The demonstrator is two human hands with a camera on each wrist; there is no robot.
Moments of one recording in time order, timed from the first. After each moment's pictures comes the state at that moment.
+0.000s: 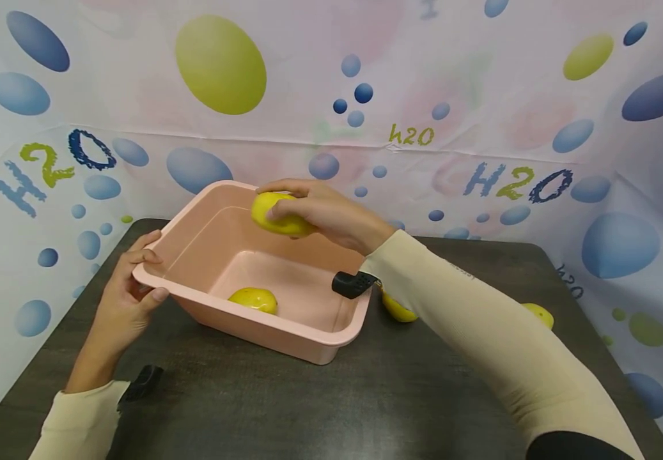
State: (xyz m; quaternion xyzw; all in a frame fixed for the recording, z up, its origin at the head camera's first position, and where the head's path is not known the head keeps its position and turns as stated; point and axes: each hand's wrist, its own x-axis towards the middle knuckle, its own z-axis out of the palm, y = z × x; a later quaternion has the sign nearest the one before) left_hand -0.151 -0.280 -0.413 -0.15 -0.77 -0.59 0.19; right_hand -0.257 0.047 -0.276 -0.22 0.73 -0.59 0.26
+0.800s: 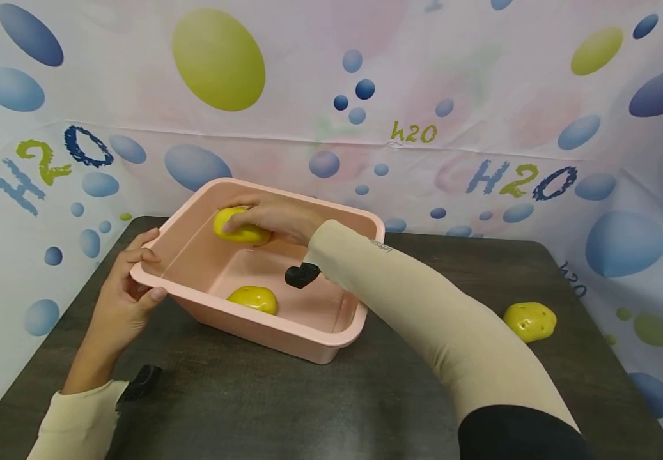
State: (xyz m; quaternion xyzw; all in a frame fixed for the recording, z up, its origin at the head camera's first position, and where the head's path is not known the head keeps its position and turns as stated) left_hand -0.149 -0.279 -0.406 -0.12 -0.79 -0.57 0.18; right_hand -0.295 -0.026 -0.312 -0.20 0.72 -0.56 0.36
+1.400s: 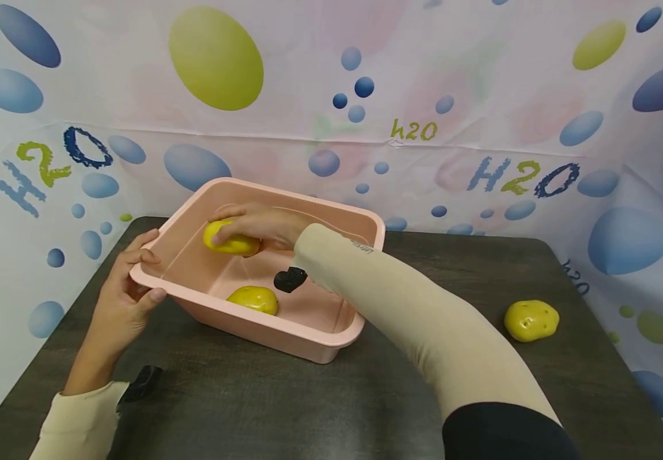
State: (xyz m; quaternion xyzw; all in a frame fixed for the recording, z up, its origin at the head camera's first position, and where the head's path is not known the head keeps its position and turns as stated) left_hand -0.148 -0.280 -0.404 -0.12 -0.79 -0.57 0.18; right_hand -0.294 -0.049 -0.325 -0.20 0.70 -0.56 0.40
